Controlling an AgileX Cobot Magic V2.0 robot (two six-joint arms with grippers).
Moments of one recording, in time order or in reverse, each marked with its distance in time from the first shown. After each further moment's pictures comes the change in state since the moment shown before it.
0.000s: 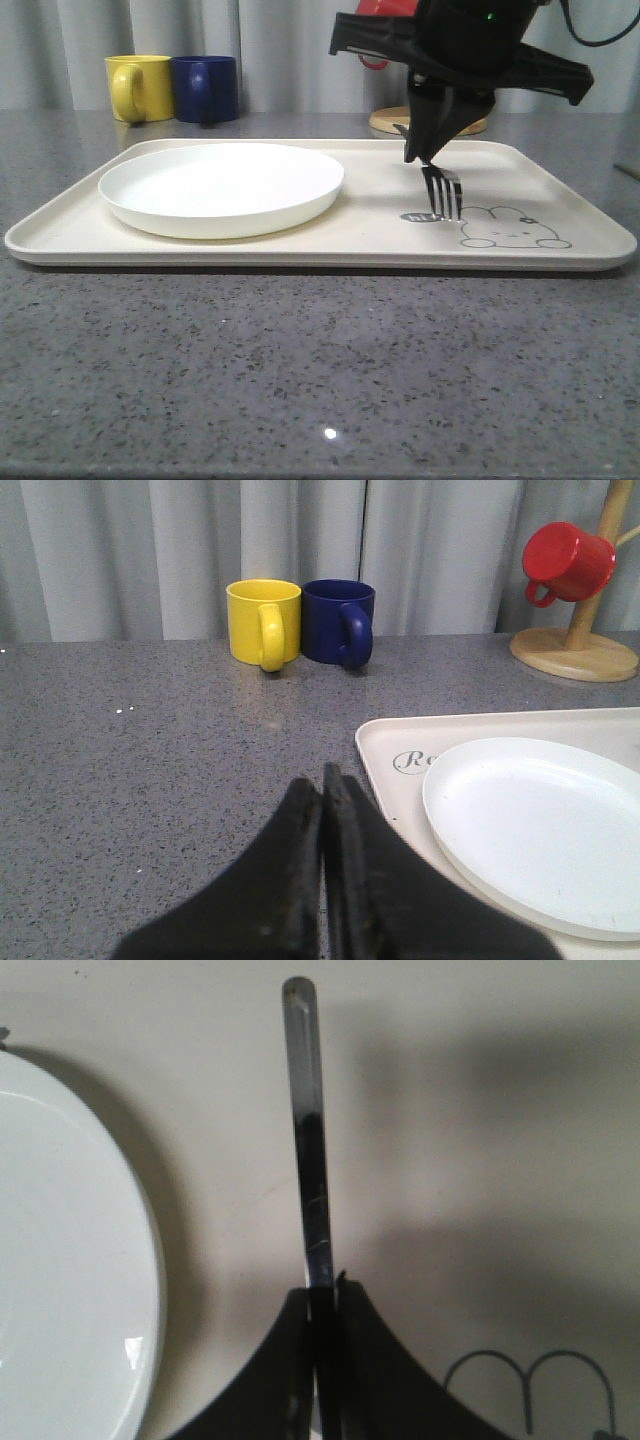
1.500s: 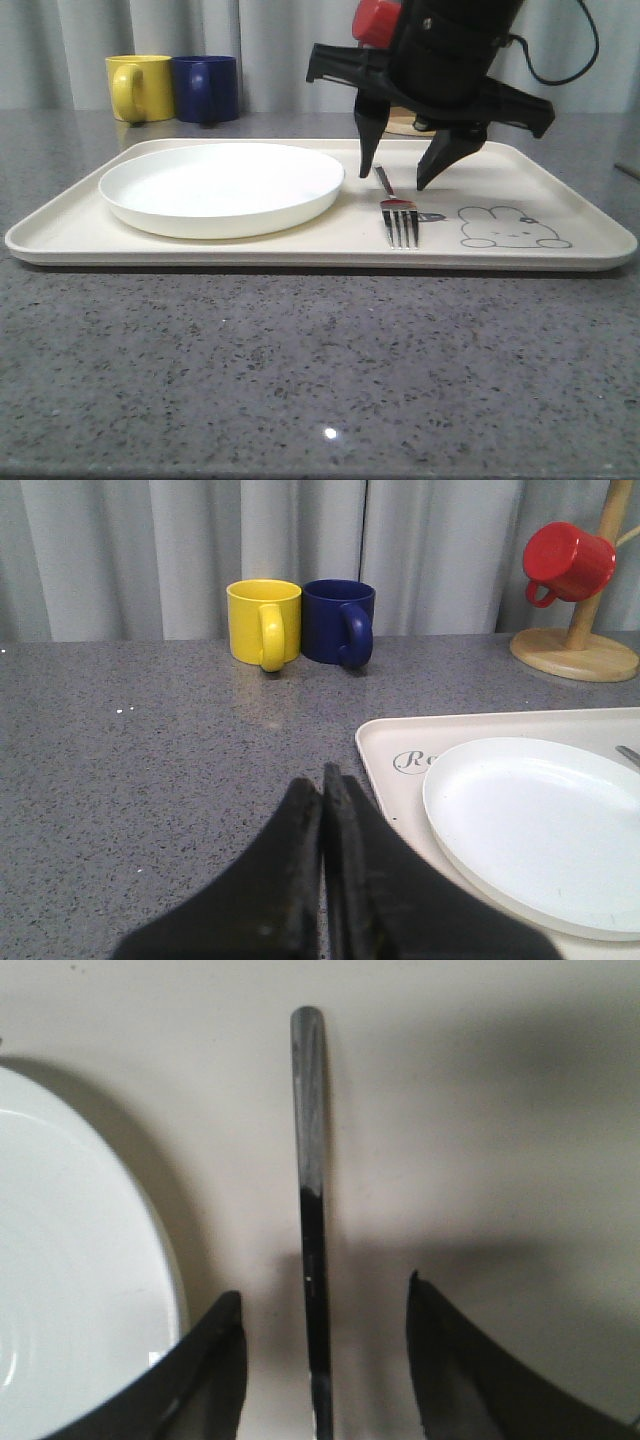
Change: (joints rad) left arm 0.000 0.000 0.000 0.000 -0.001 0.000; right arm 0.010 0.050 -0.010 0.008 -0.062 0.039
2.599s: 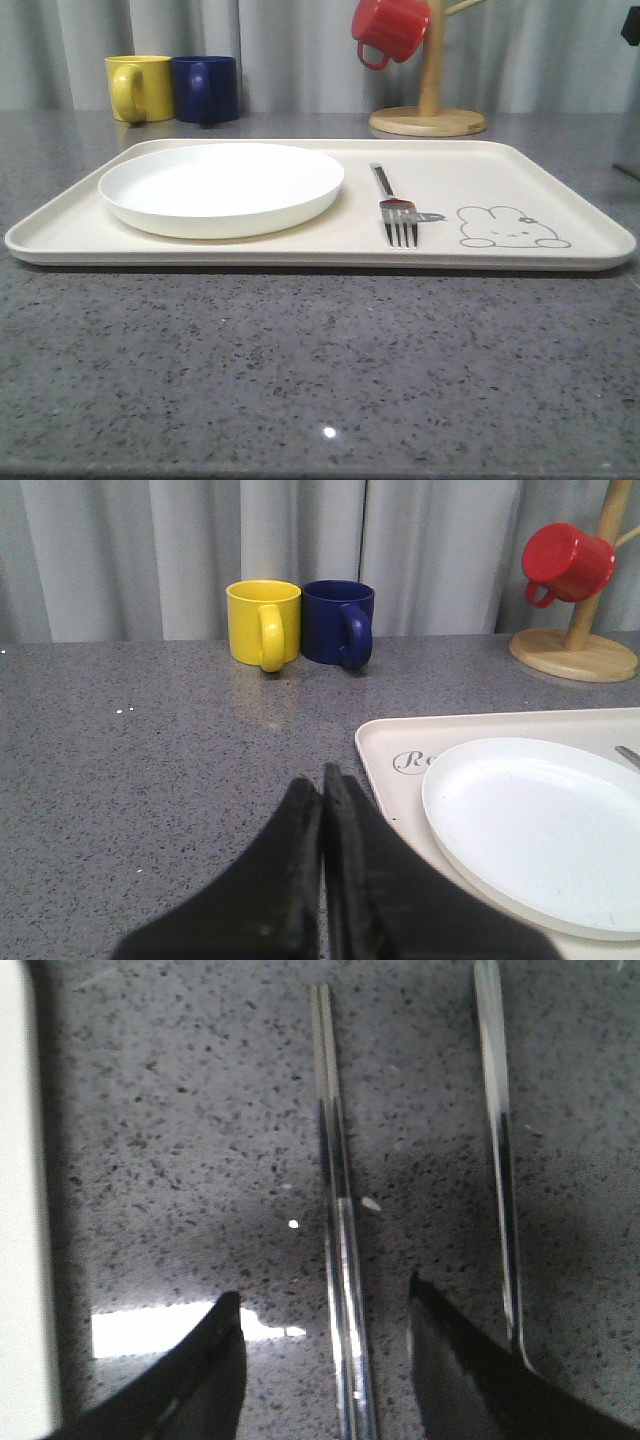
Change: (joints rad) left arm 0.000 0.000 0.000 0.001 0.000 0.000; right arm -0.578 -0.161 0.049 0.147 0.275 -0.670
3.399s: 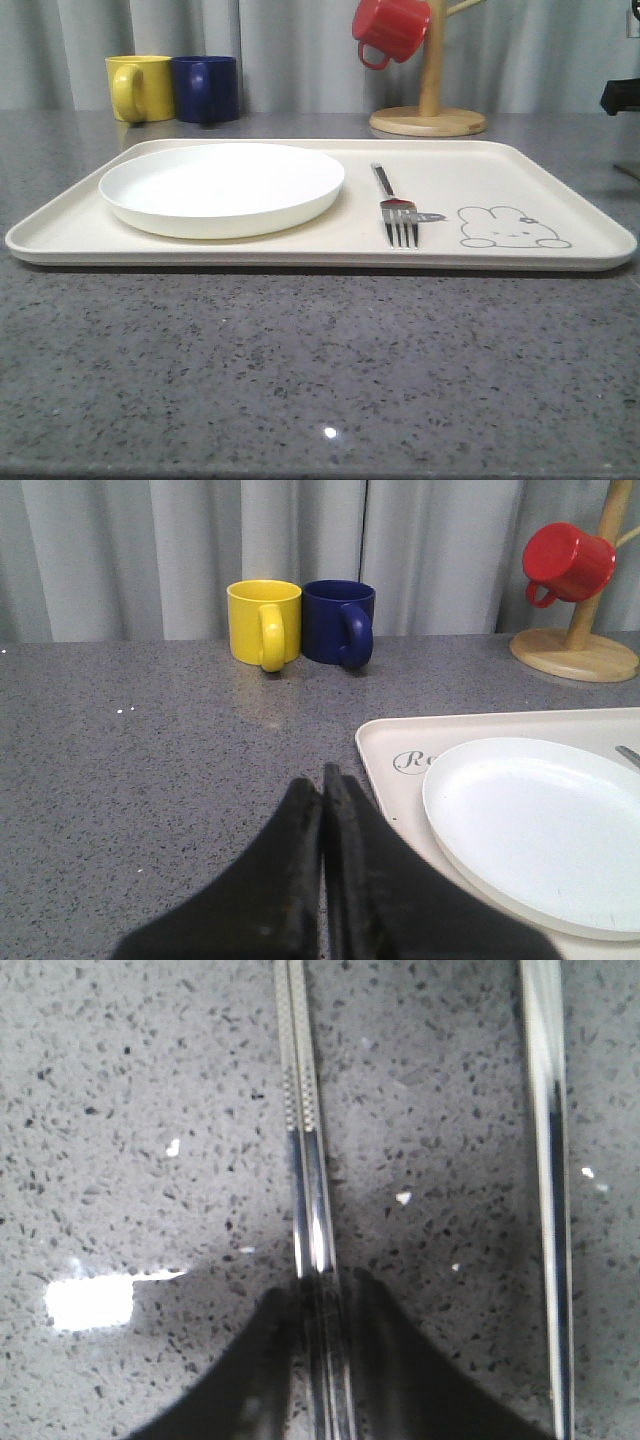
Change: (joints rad) left arm 0.000 0.000 0.000 0.000 0.000 0.000; right arm -0.014 0.135 0.002 0.007 -0.063 -0.034
